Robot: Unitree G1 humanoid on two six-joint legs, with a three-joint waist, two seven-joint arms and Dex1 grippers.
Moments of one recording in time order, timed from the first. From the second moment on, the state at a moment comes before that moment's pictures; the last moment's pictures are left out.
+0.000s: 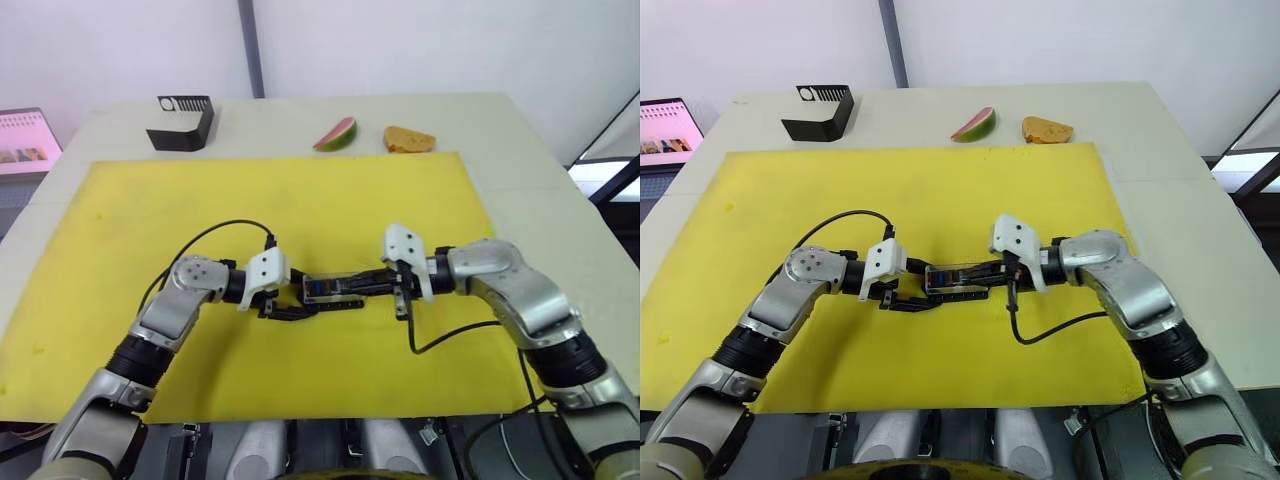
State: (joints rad) left arm -0.45 0.55 -0.31 0.11 -0.18 0.12 -1.19; right arm -0.52 -0.65 0.29 -0.24 0.35 0.61 1.10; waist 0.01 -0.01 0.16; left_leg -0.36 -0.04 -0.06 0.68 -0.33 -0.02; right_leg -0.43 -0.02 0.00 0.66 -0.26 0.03
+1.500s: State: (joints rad) left arm -0.52 0.67 -0.24 0.16 -0.24 0.11 -1.36; right arm -0.41 -1.00 -0.02 -0.37 0.53 0.67 1.26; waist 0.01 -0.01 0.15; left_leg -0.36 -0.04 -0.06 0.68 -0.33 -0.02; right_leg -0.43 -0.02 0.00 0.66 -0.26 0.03
